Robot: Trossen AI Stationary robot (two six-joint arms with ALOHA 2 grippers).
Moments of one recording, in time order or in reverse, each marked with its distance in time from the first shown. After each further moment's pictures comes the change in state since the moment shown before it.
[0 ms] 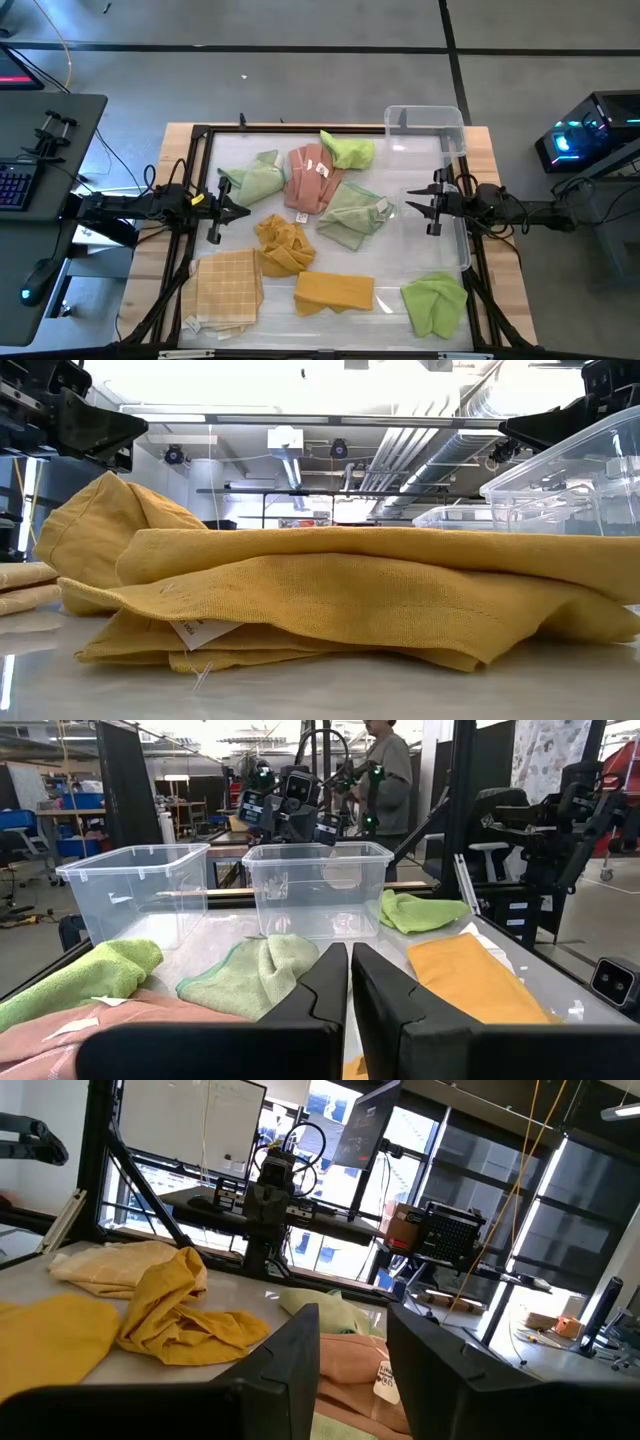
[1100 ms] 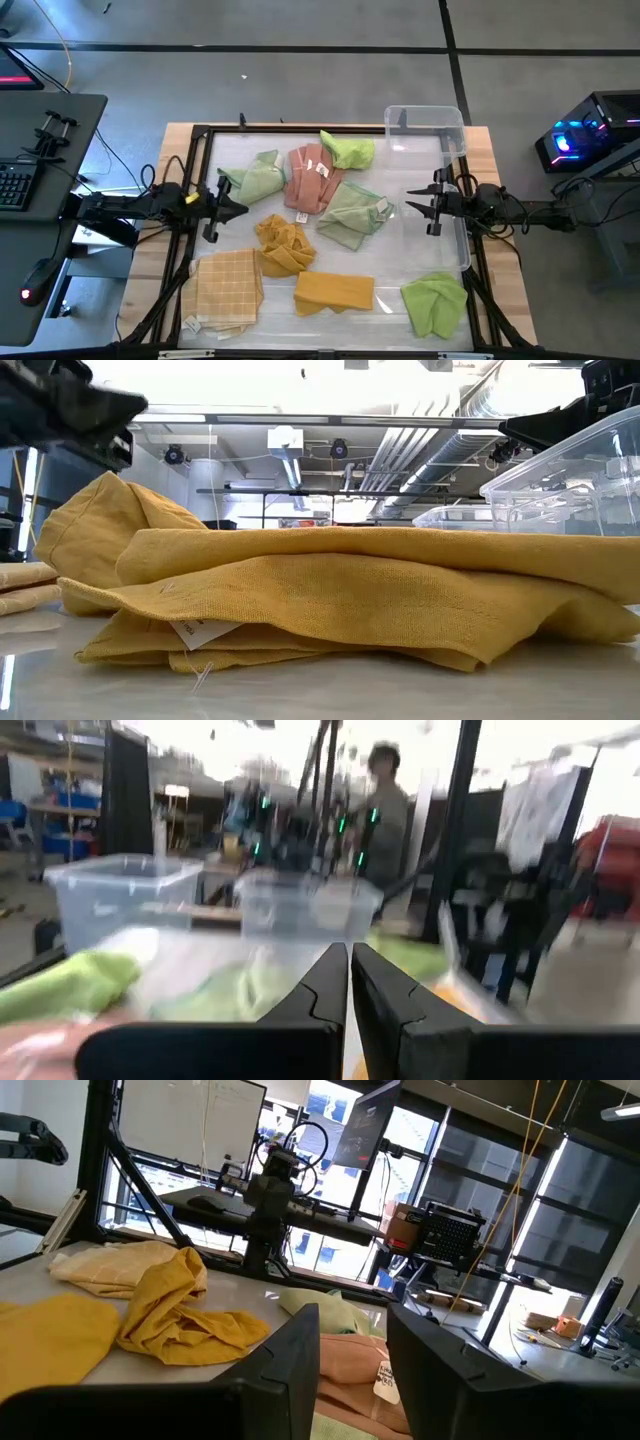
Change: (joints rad) left arm 0.000 0.002 0.000 0.128 0.003 -0.162; right arm 0.000 0.000 0.000 0.000 0.000 0.000
